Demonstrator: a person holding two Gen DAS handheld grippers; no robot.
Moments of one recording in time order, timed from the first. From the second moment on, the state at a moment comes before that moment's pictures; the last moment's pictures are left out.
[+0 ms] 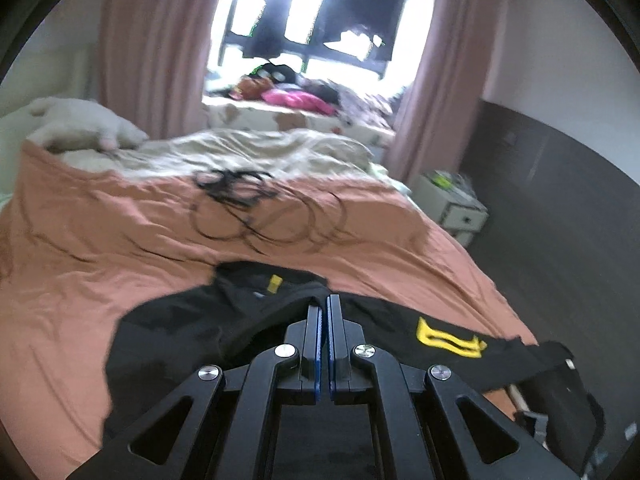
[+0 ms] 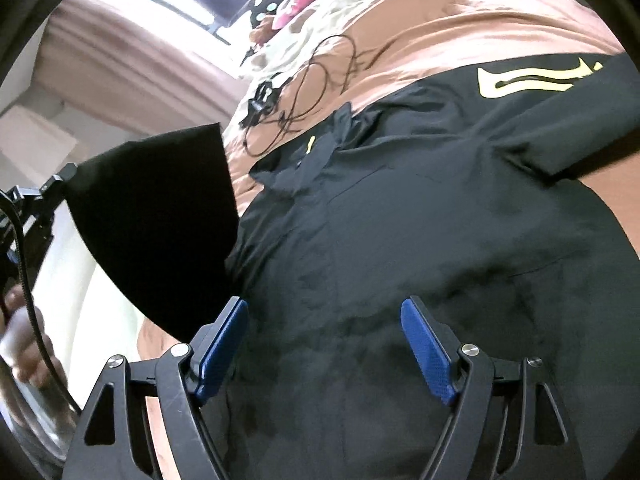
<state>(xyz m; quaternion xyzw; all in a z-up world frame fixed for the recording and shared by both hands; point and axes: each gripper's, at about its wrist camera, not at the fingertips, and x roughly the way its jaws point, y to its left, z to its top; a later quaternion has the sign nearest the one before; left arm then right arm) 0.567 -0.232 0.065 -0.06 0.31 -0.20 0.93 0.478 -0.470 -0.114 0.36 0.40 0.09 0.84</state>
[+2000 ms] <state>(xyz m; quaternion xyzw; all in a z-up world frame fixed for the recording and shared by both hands) 0.526 0.006 -0.144 -0.17 0.43 -0.02 0.89 0.531 -0.388 -0.116 0.10 0.40 0.02 0.91</state>
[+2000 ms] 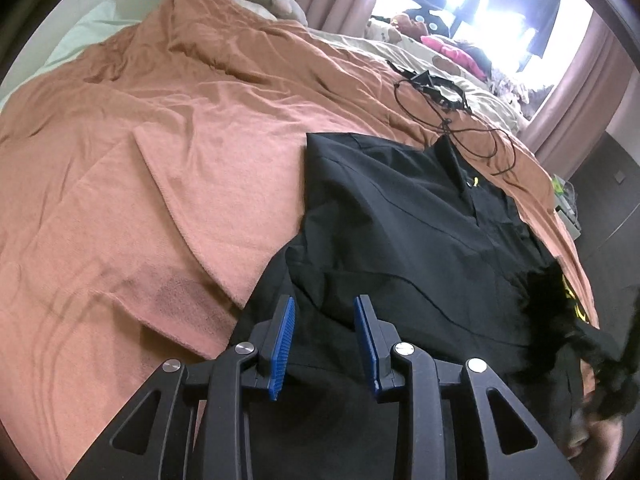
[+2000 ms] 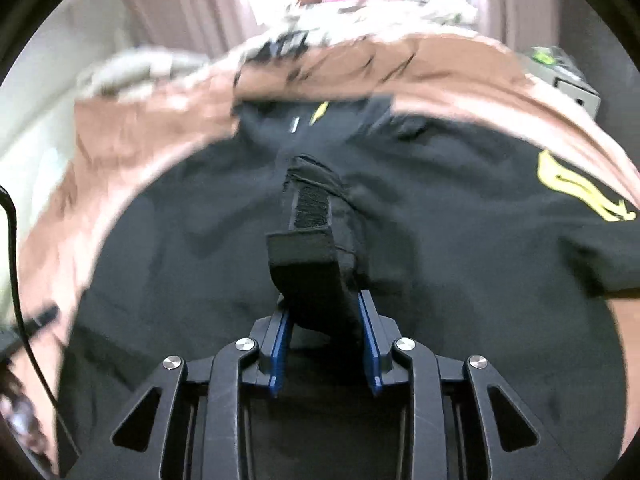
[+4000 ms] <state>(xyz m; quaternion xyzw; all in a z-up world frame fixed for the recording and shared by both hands) 0.544 -0.006 -0.179 -0.12 0.45 -0.01 0.88 0.547 -0.559 -0.192 0.37 0.40 -0.02 0.84</state>
